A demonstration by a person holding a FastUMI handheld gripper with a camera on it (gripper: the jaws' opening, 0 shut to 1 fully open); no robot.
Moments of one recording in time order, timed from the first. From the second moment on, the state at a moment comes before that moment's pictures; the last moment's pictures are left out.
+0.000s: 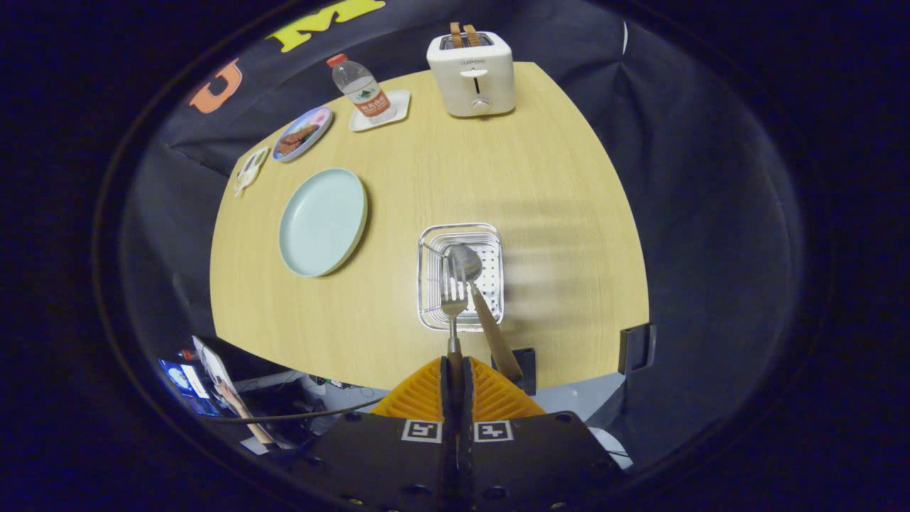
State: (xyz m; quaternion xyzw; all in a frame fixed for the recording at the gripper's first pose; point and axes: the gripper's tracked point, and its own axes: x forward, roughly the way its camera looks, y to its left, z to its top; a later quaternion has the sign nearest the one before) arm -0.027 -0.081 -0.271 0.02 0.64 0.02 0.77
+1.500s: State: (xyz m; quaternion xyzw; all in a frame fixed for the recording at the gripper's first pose) arm 0.013 0.067 -0.172 -0.06 0.37 0.08 0.92
